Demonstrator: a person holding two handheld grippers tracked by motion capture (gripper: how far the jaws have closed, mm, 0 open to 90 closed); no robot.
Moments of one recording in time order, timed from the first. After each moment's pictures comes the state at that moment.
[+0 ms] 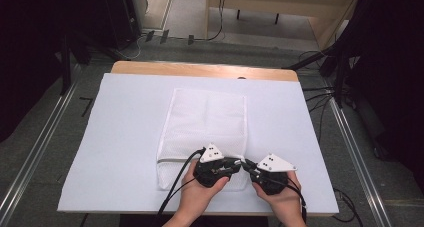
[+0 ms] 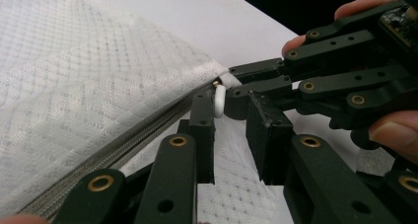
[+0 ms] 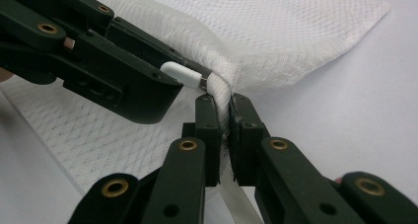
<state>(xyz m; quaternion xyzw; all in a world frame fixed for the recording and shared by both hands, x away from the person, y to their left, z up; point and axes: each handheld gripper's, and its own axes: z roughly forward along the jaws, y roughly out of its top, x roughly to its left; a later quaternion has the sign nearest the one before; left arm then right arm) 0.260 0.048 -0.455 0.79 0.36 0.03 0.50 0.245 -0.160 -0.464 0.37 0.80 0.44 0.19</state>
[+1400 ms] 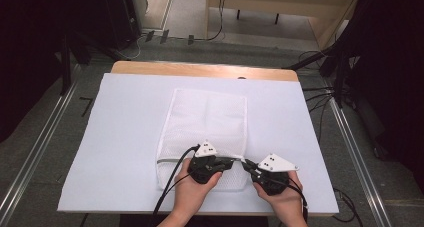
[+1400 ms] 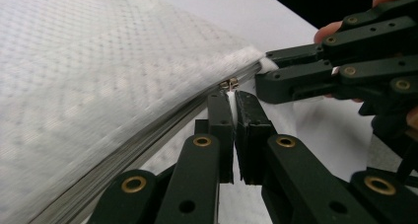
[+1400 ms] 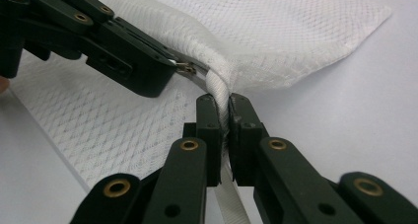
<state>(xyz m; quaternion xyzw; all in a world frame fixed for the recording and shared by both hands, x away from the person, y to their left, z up) 0.268 0.066 -0.456 0.80 0.38 0.02 0.47 0.243 -0.162 -0.459 0.37 0.80 0.44 0.18</state>
